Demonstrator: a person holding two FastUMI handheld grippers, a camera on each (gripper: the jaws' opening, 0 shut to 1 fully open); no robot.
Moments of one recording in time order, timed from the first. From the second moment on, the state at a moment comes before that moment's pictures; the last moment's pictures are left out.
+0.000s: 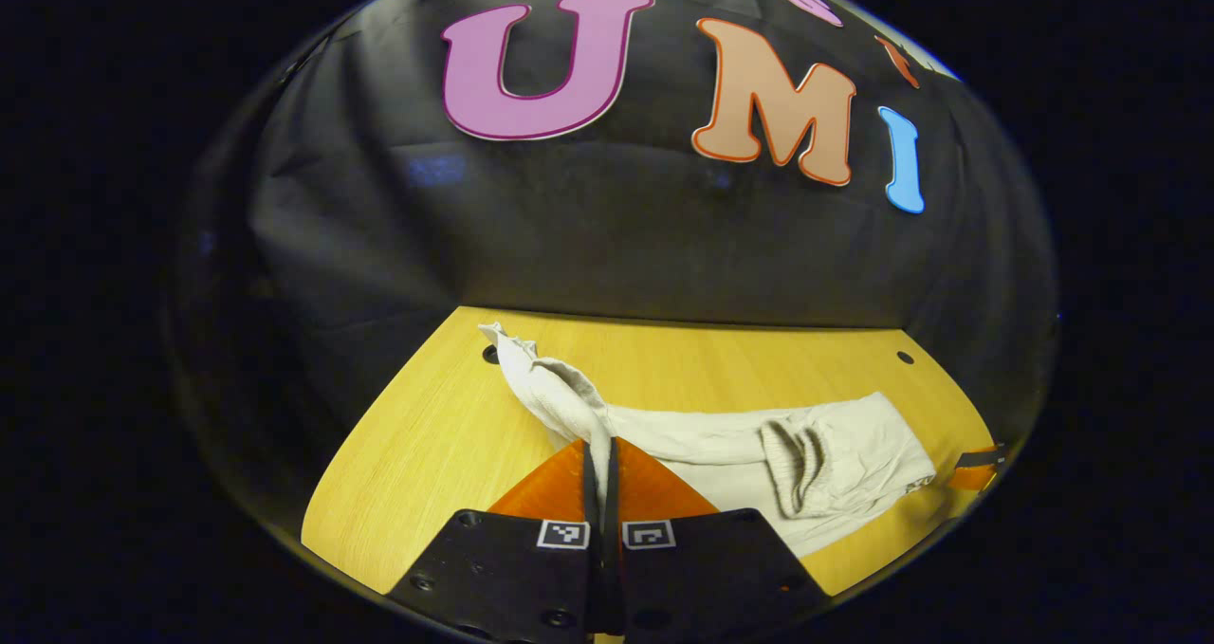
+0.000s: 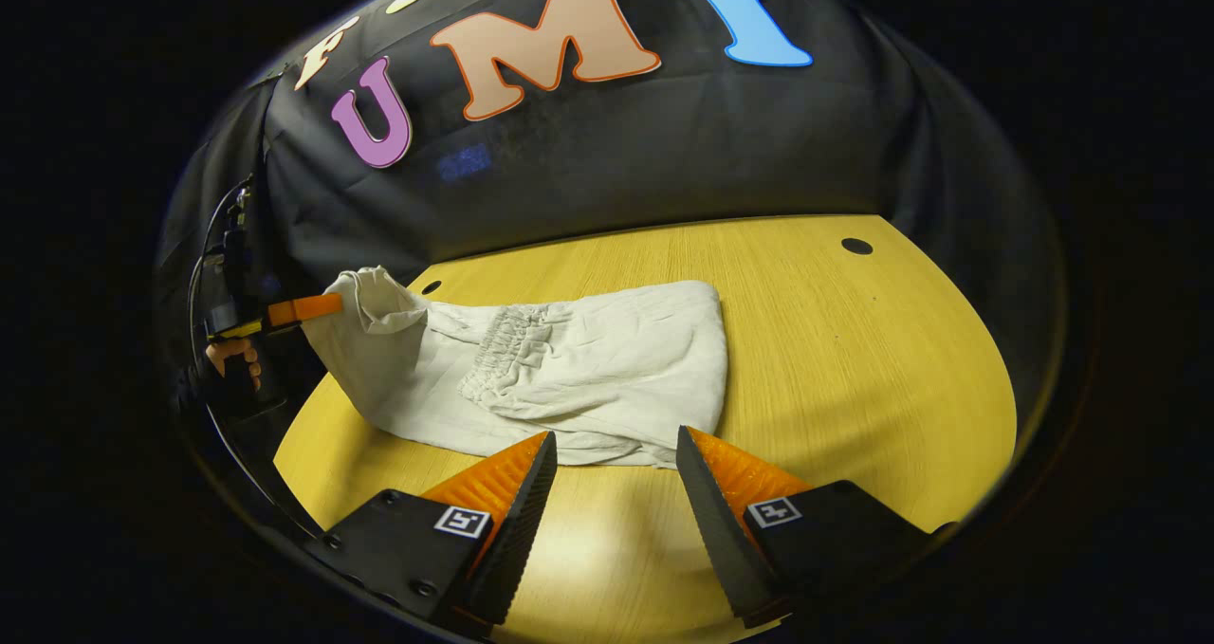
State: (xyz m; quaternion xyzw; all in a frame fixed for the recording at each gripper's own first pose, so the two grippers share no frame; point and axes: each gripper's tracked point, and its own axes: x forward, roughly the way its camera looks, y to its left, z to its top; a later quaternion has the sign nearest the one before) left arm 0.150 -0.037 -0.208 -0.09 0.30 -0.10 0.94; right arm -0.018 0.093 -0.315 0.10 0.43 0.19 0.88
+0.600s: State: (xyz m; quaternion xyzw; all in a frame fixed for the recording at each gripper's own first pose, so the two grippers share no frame) left arm 0.164 -0.163 -0.147 -0.10 0.26 -0.18 0.95; right arm -0.017 0.033 -0.314 0.10 0.43 0.19 0.88
